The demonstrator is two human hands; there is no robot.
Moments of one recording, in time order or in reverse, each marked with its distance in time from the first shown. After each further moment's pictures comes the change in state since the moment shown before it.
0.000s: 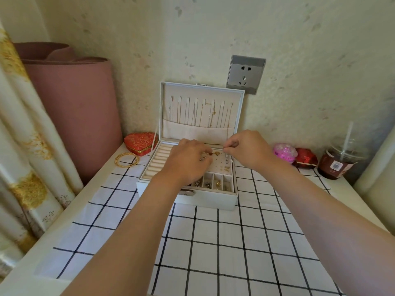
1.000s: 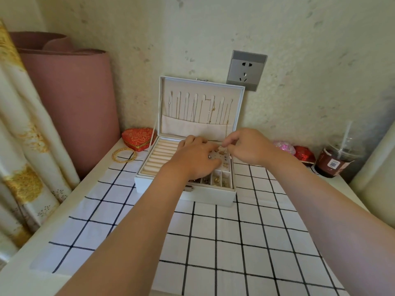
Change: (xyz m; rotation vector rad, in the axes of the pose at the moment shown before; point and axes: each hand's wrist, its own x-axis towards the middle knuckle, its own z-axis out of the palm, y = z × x) left_hand 0.009 0.012 0.006 0.100 -0.189 0.034; right_hand -0.003 -0.007 -0.015 -0.068 -0.180 0.029
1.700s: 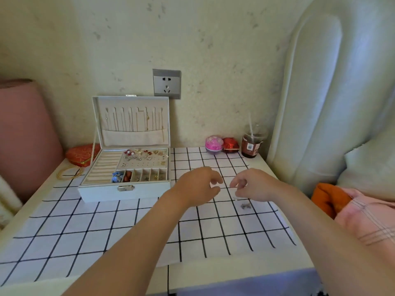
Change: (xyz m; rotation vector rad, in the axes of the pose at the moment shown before) left_hand -0.049 0.154 0.051 -0.122 -0.116 0.341; right_hand -0.197 0.104 -0.053 0.008 -0.195 0.371
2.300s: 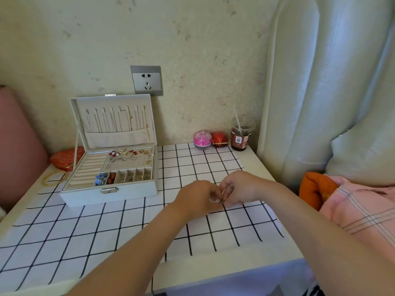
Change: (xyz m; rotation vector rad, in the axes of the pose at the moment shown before) left_hand 0.005 0.022 0.051 -0.044 -0.092 -0.043; right_hand -0.004 0.014 0.010 0.183 -0.240 -0.019
